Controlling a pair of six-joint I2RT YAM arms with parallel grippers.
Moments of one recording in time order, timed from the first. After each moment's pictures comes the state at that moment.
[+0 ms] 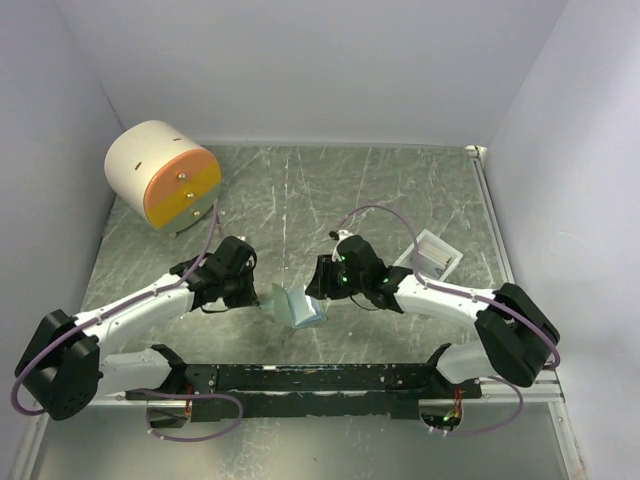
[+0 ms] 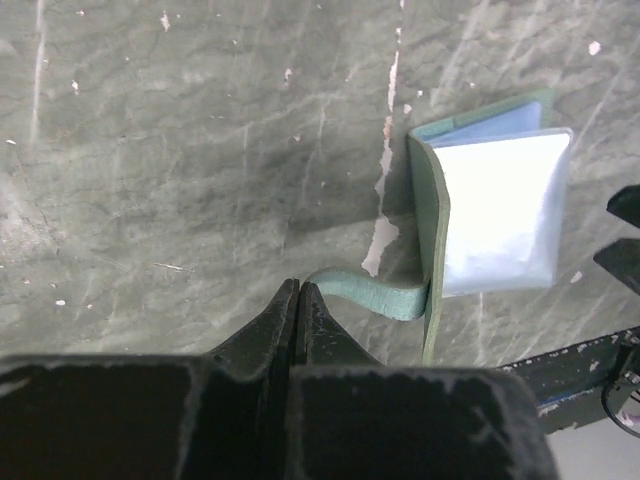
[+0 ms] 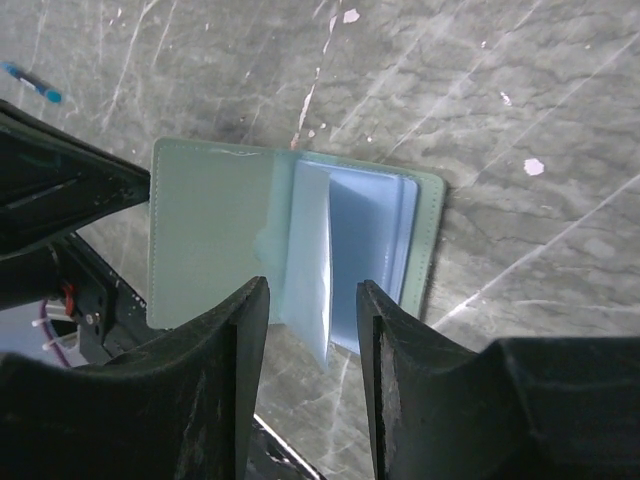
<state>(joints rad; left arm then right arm) -0.67 1.16 0.64 -0.50 -0.01 -0.77 0.81 1.36 0.65 0.00 -0.15 0.65</state>
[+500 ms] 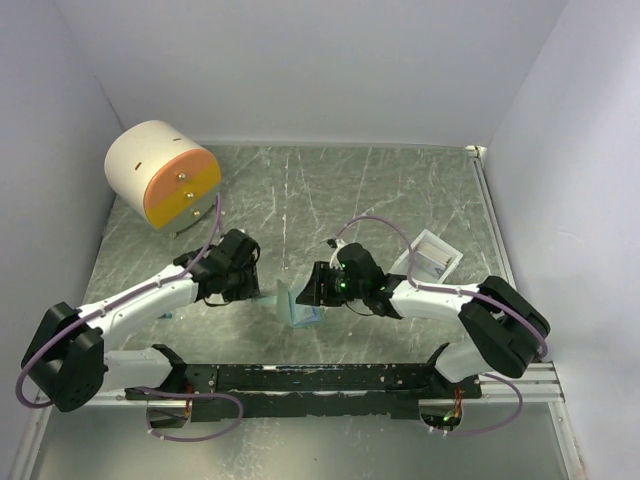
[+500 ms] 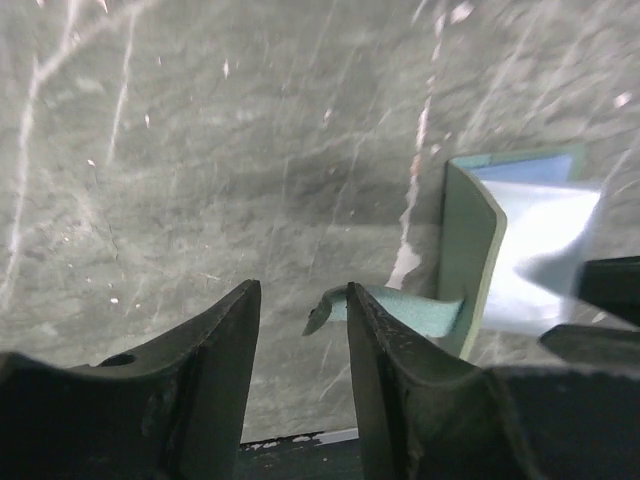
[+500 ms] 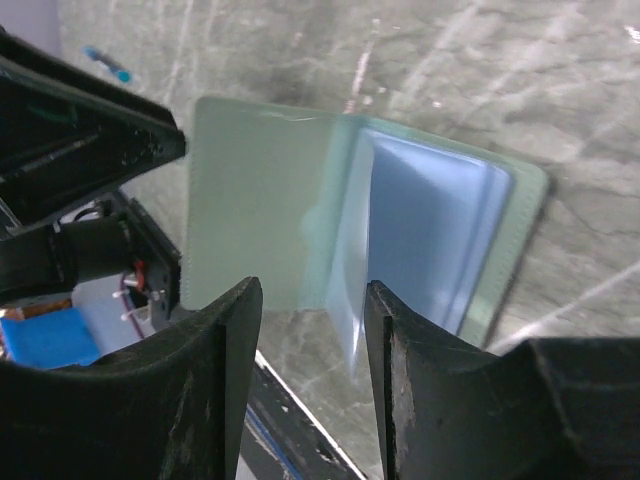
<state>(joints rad) -0.67 1.23 0.70 -0.57 -0.10 -0.77 0.81 1.43 0.56 0.22 -0.29 0.81</state>
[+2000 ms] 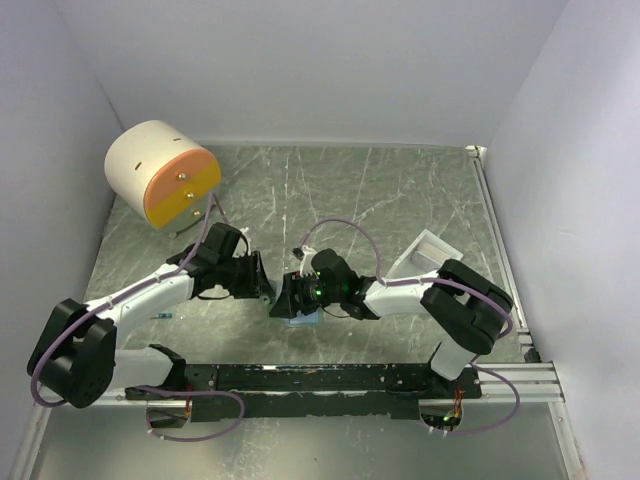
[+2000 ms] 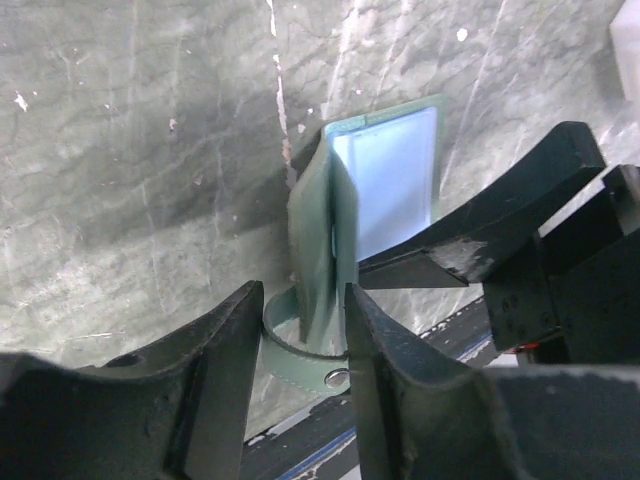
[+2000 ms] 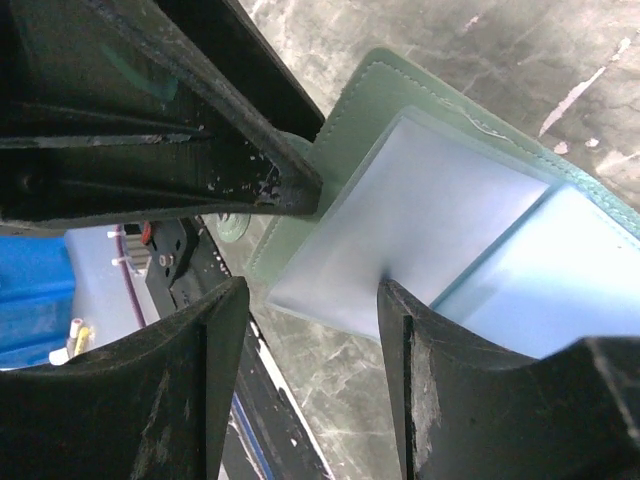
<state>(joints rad) -0.51 1.25 0.65 -0.34 0.34 -0.64 0.94 1.65 0.65 0.46 -0.39 0.72</state>
